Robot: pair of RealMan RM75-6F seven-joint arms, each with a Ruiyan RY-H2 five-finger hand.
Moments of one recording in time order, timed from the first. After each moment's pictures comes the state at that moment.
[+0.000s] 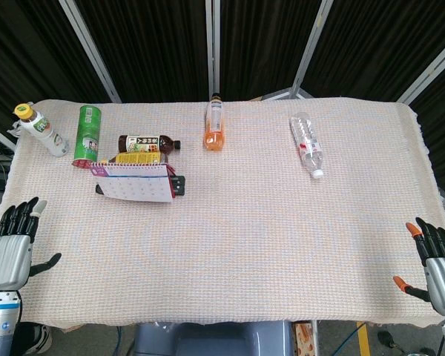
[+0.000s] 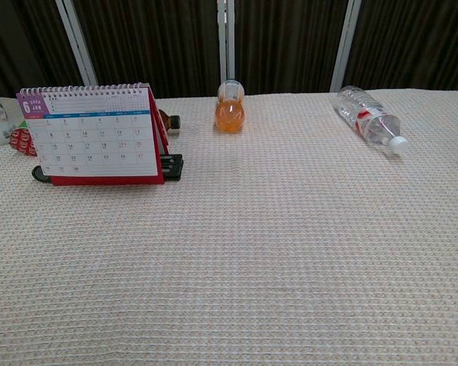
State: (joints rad) left arm -0.09 -1.22 -0.07 -1.80 1.46 1.53 0.29; right arm 0.01 -1.06 0.03 -1.62 -1.57 1.55 0.06
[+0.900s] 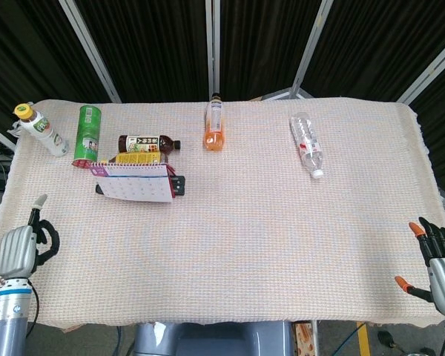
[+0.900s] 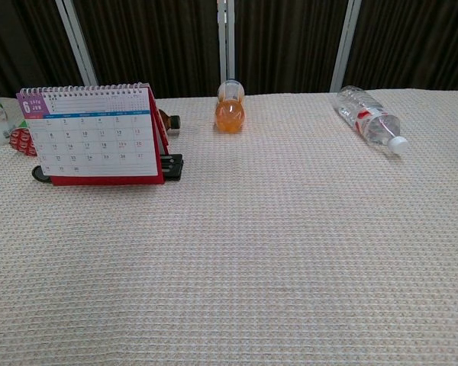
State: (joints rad) left arm -0.14 -1.31 -0.16 -1.79 1.23 1.40 0.13; right arm 0.00 -1.04 0.03 -1.63 -1.57 1.56 0.09
